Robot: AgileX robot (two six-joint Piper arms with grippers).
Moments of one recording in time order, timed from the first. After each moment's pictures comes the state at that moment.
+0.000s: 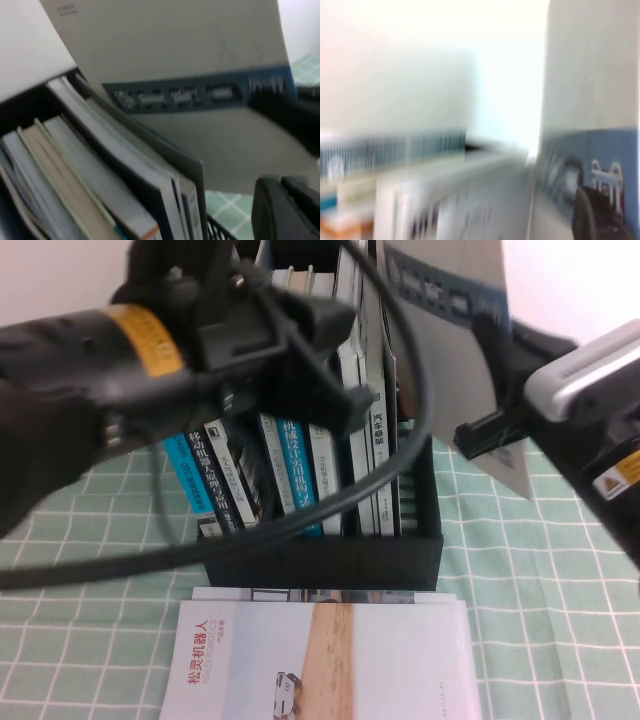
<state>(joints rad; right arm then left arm) 0.51 1.57 -0.71 0.01 -1.06 -0.21 -0.70 1.22 -1.19 0.00 0.31 0.01</state>
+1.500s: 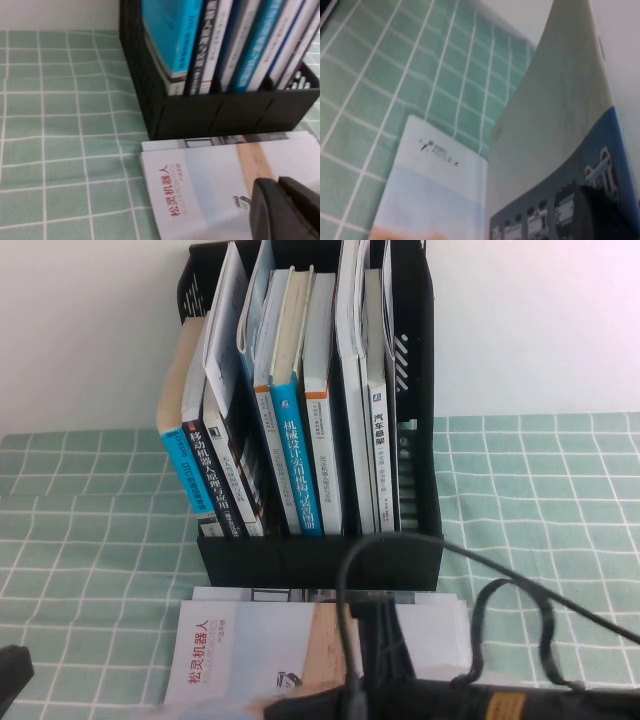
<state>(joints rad) 1.13 1.34 -0.70 -0.62 -0.13 -0.26 -0.70 0.33 -0.47 0.40 0.72 -0.72</state>
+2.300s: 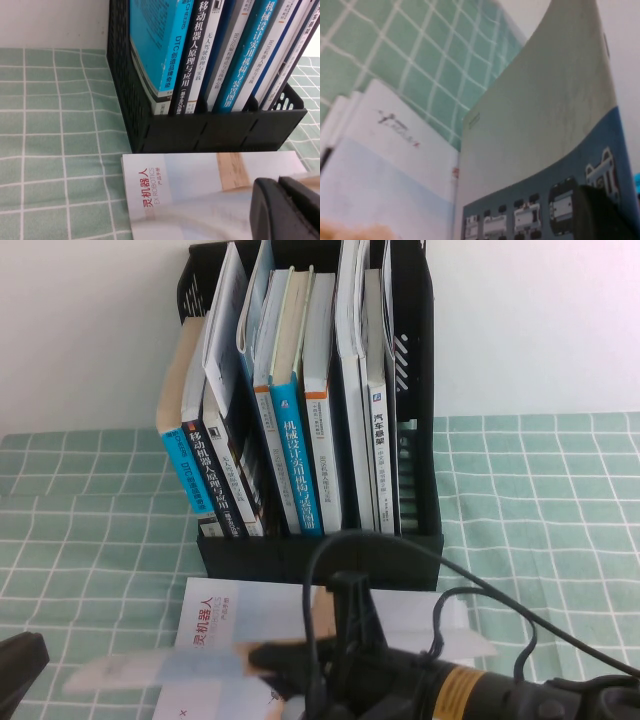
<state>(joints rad) 1.12 1.51 -0.71 0.19 -0.32 -1.21 -0.70 0.33 -0.42 0.45 0.60 -0.79</state>
